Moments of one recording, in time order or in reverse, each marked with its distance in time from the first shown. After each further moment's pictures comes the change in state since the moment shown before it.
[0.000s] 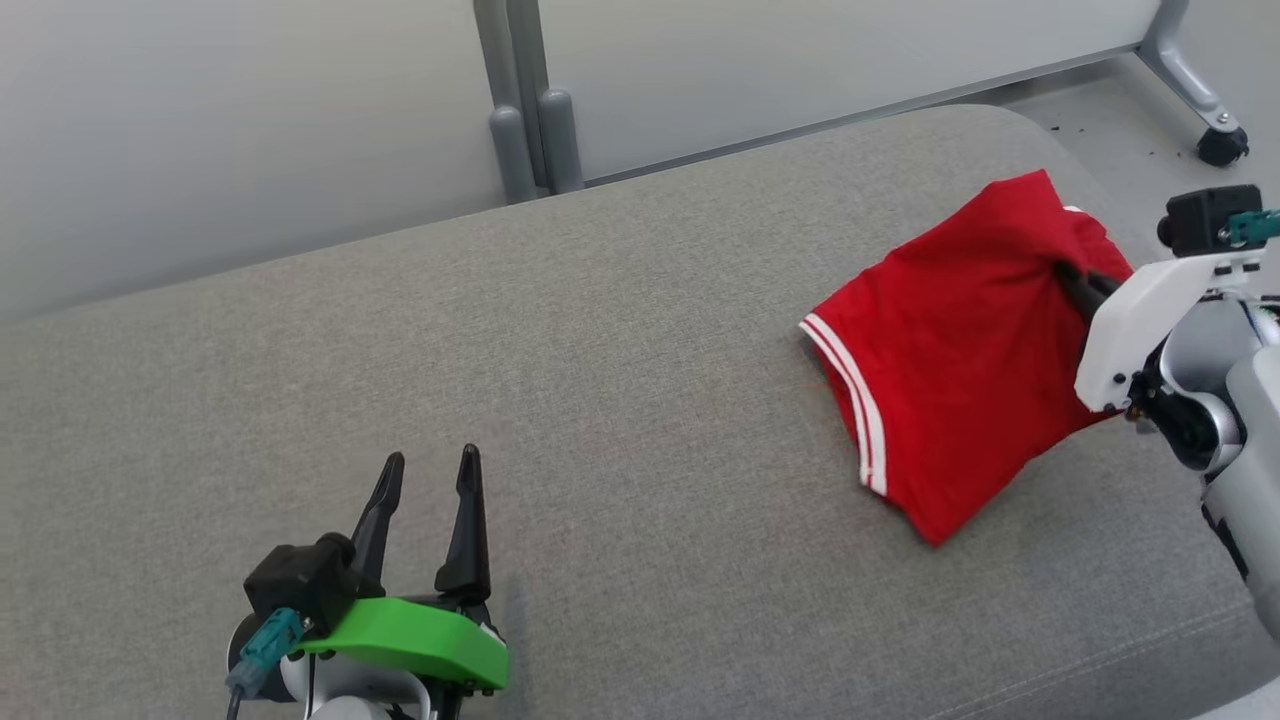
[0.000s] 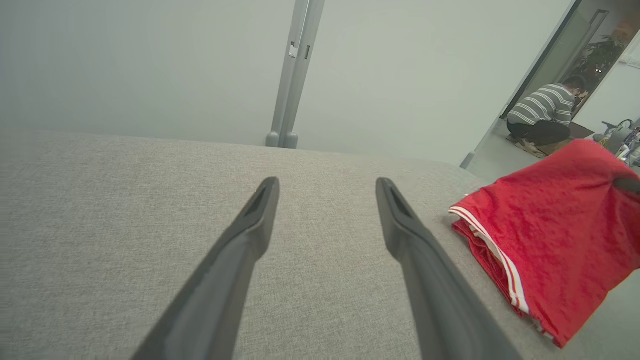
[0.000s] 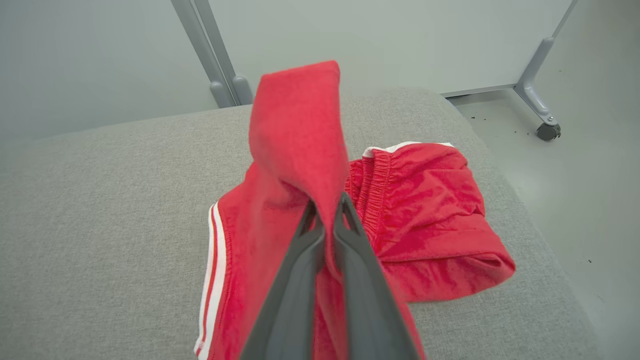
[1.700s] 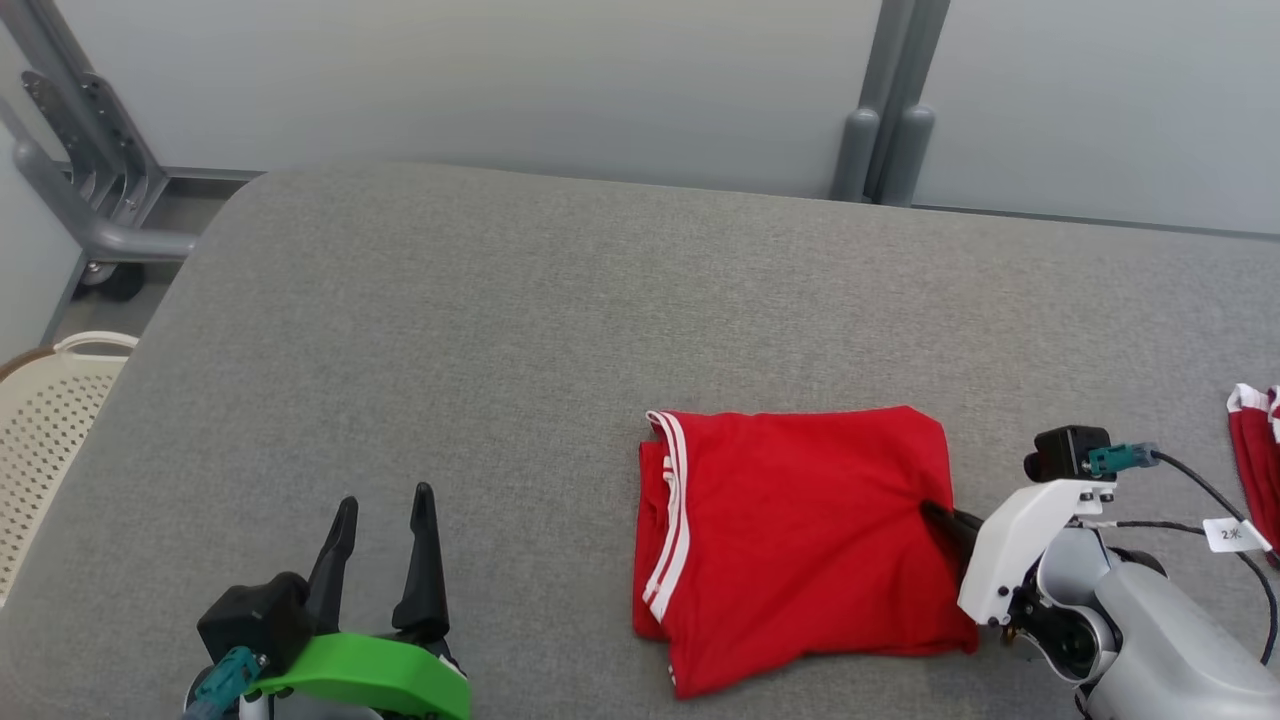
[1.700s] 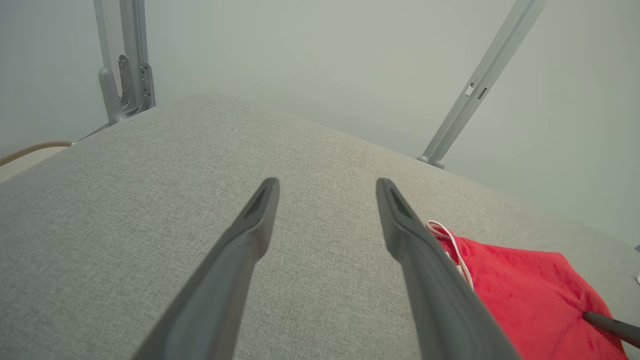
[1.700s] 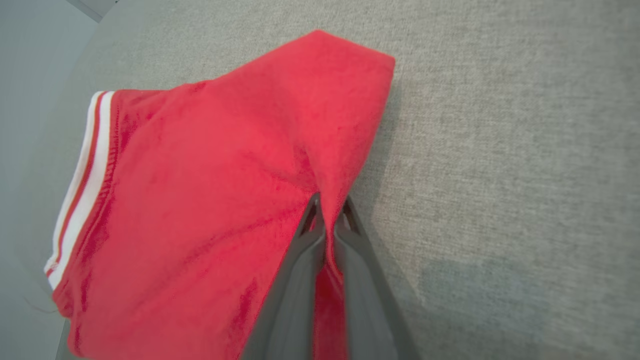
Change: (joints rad) left arm 0.089 0.047 0.042 -0.058 -0.033 0.047 0.018; right arm 0.272 0.145 0.086 0.038 0.207 0.000 -0.043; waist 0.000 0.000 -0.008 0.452
